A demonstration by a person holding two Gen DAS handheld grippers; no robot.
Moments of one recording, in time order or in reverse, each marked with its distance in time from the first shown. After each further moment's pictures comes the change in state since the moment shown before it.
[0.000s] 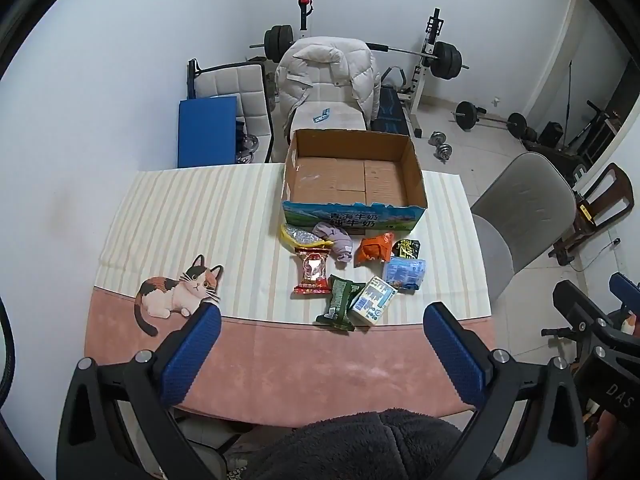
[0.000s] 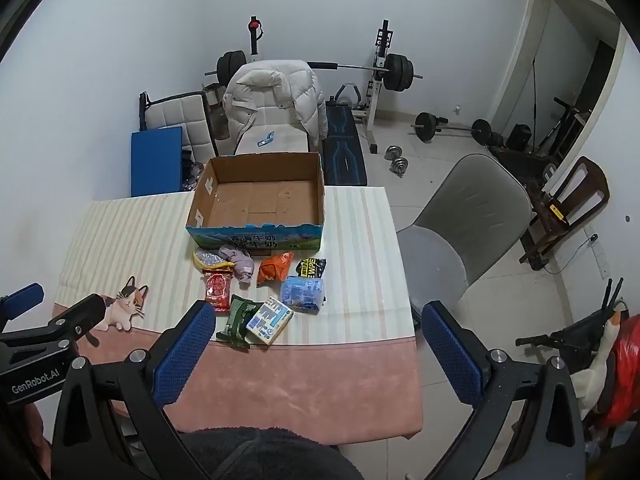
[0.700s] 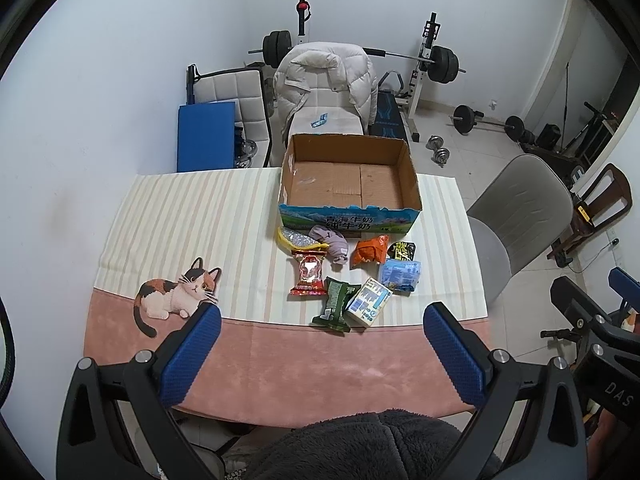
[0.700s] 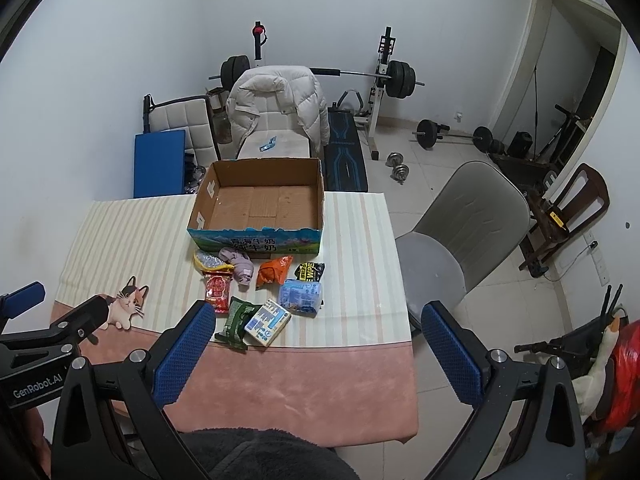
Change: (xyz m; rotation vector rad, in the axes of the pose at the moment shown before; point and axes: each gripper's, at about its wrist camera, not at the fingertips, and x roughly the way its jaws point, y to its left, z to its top) left arm -0.008 -0.005 0.003 0.000 -0.014 -0.005; right arm -0.003 0.000 -0.004 -0.012 -0.023 -0.001
